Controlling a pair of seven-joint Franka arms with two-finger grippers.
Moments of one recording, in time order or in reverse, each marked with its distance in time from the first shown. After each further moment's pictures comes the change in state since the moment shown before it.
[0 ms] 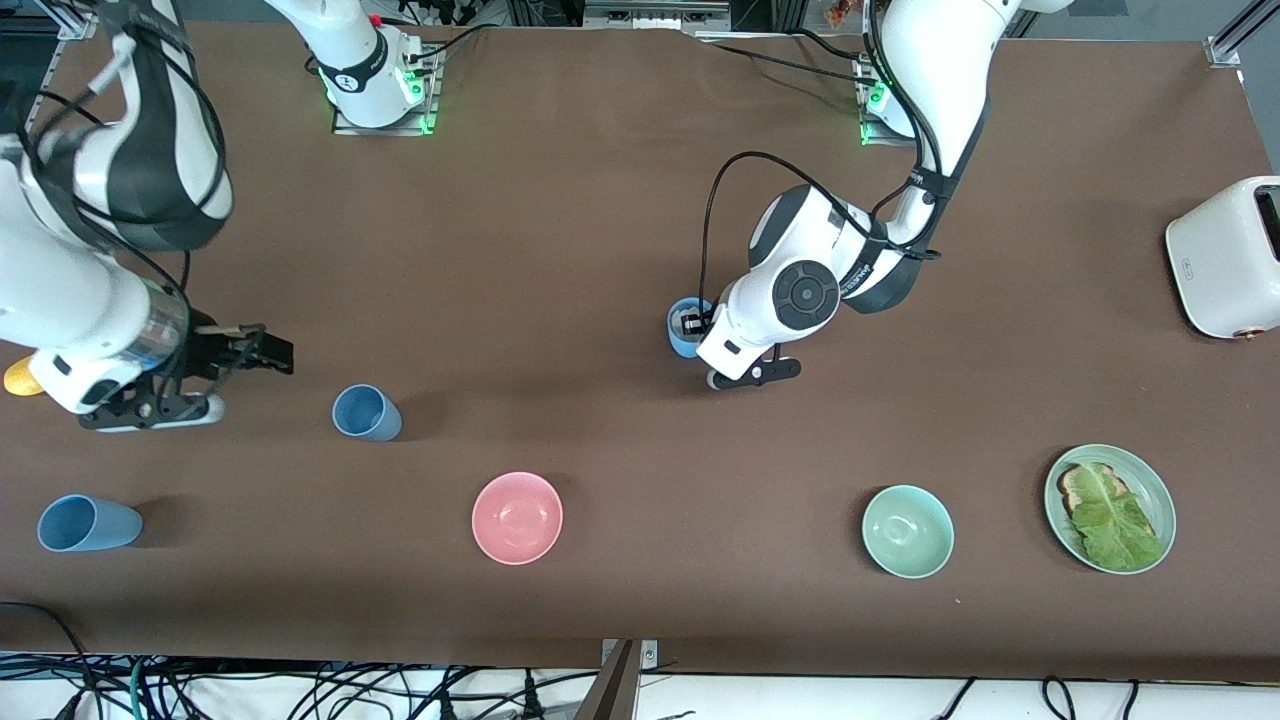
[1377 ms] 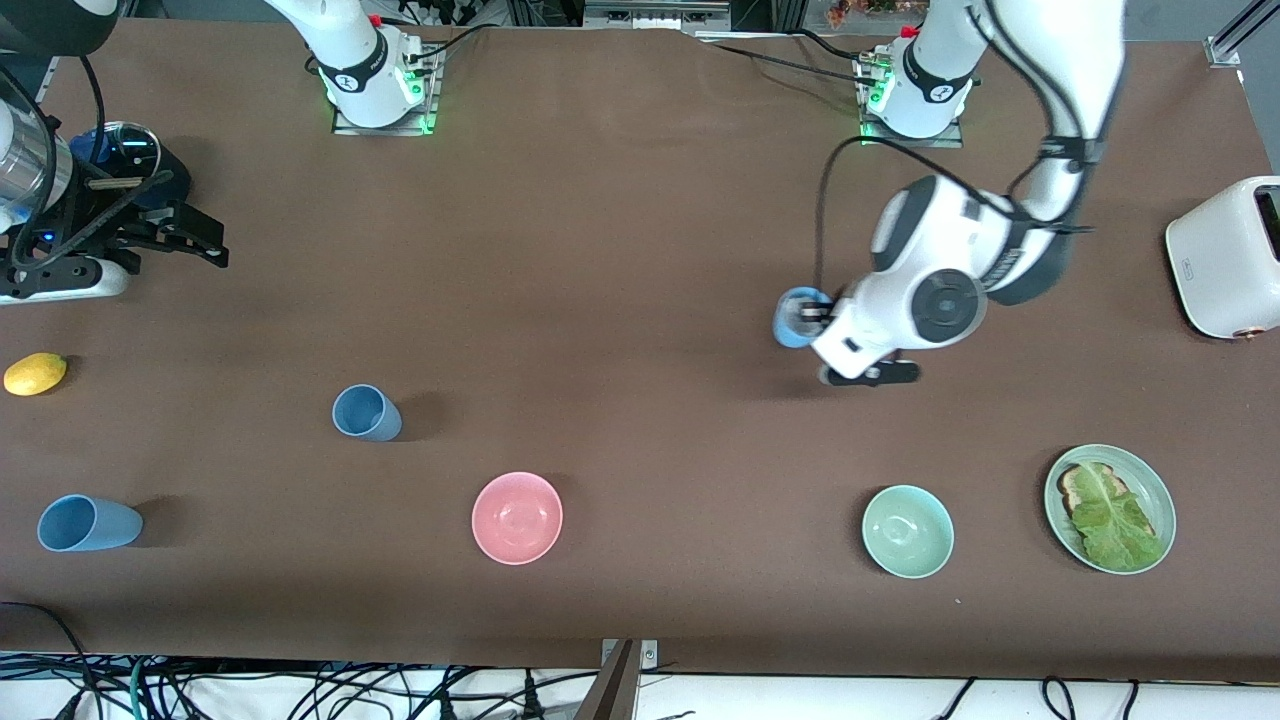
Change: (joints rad) left arm 0.165 -0.150 -0.014 -0.129 0.108 -0.207 0.203; right arm -0.001 -0.264 0.000 0.051 0.000 -0.329 0.001
